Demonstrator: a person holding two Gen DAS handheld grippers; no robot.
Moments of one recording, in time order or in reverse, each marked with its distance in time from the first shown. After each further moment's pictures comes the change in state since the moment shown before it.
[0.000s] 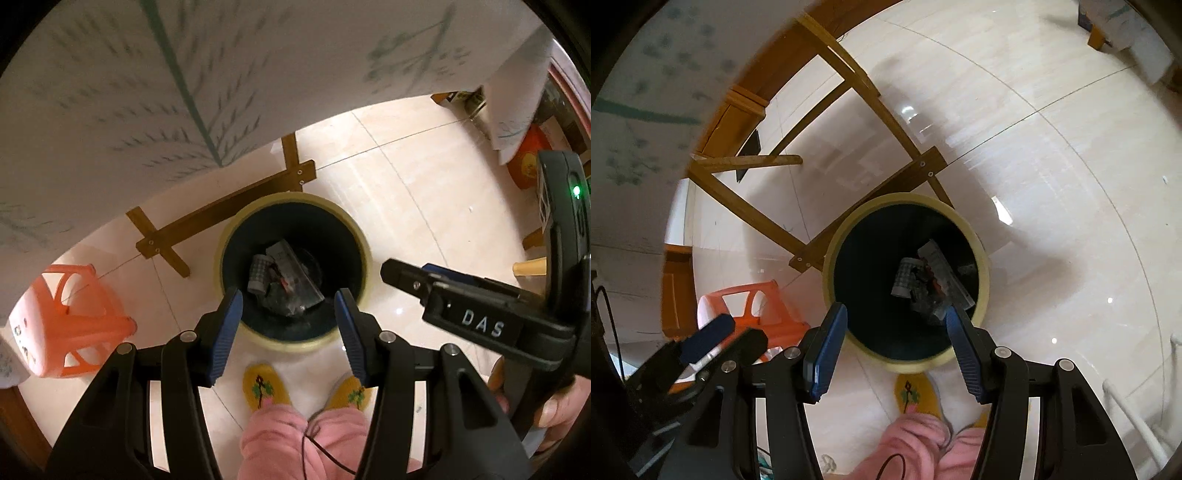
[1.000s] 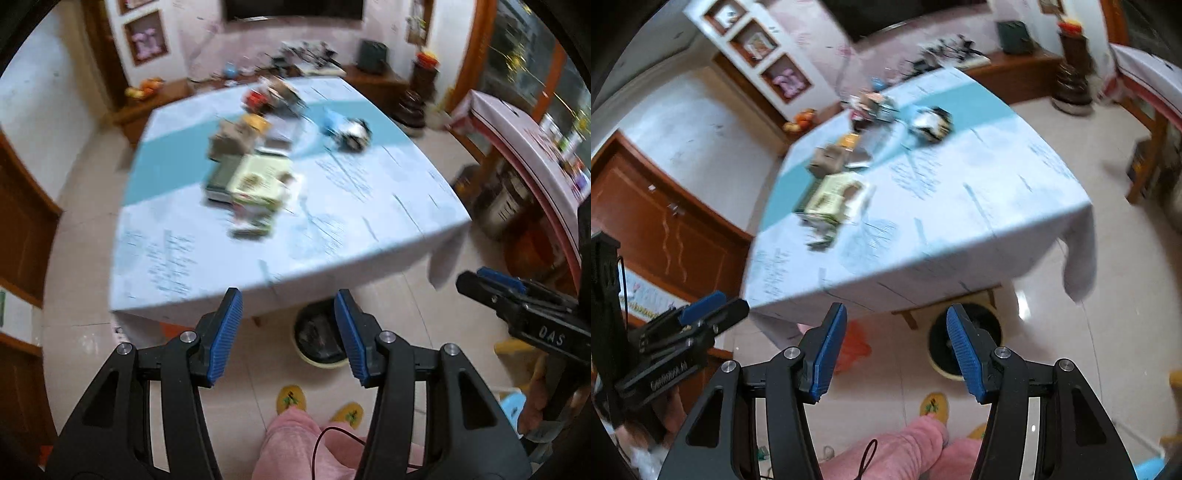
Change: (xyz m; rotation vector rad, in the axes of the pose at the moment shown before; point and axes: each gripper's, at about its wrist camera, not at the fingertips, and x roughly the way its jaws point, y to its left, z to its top) left arm -0.430 0.049 0.019 -0.177 -0.318 0.166; right arm -0.373 0.205 0.000 -0.389 -0.242 0.142
